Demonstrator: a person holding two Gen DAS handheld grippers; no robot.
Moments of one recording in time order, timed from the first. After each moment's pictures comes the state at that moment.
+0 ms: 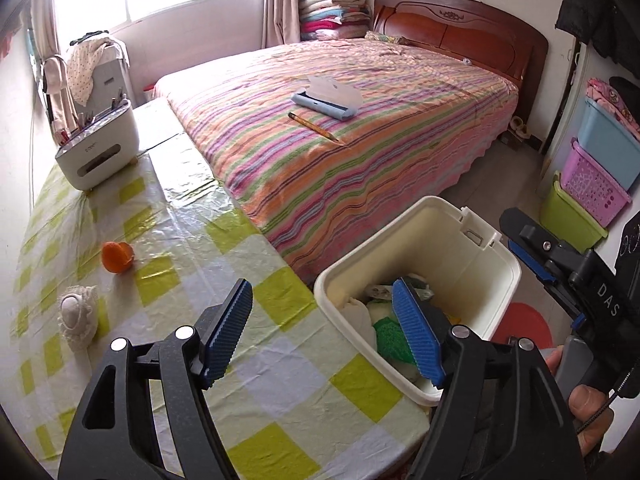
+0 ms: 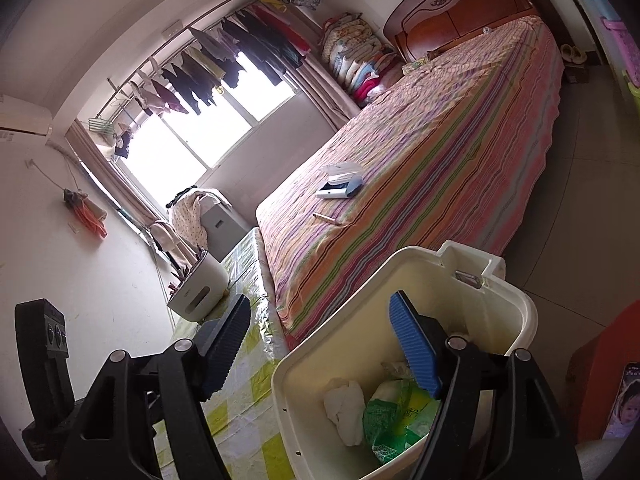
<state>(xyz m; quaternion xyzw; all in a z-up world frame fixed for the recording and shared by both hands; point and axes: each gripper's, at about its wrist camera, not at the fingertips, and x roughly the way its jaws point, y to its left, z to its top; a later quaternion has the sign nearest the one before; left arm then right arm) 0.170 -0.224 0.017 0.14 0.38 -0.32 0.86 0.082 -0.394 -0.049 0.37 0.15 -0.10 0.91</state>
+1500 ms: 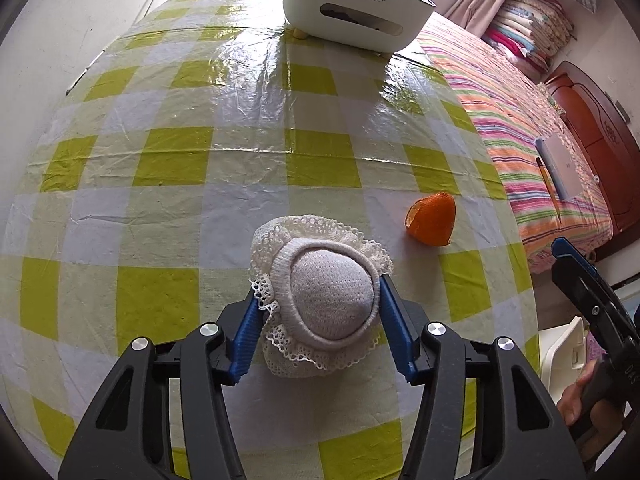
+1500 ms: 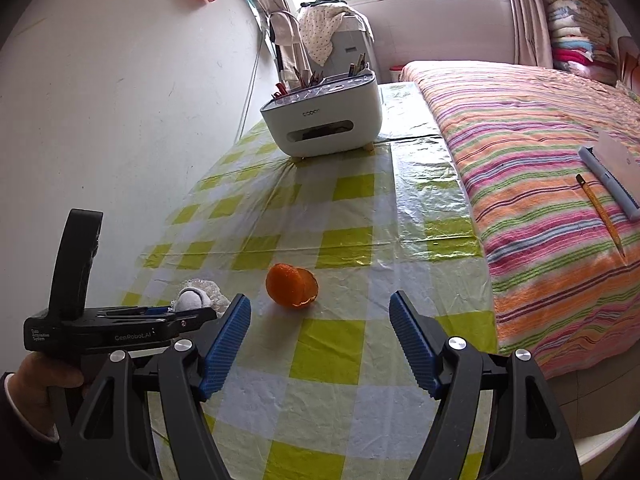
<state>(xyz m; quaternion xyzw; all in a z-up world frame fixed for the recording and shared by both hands) 0.364 0.012 -0.052 -0.08 0.54 -0.12 0.83 0.359 -0.199 -0.033 0.10 0.38 0.15 0.91</state>
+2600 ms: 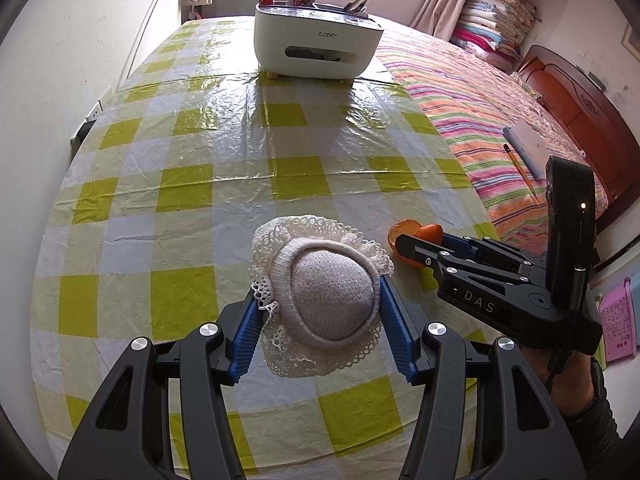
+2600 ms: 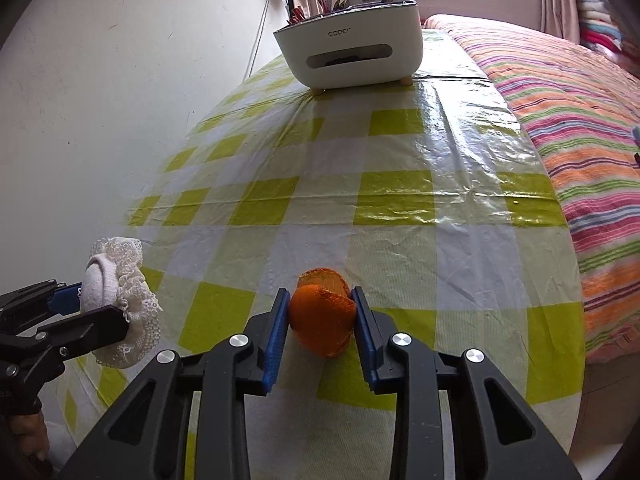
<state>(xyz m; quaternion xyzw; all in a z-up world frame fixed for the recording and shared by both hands) 0.323 0.005 -0.013 -0.02 0.49 -0.15 0.86 0.390 -0.158 -0.088 0.09 0.46 0.18 0.87</state>
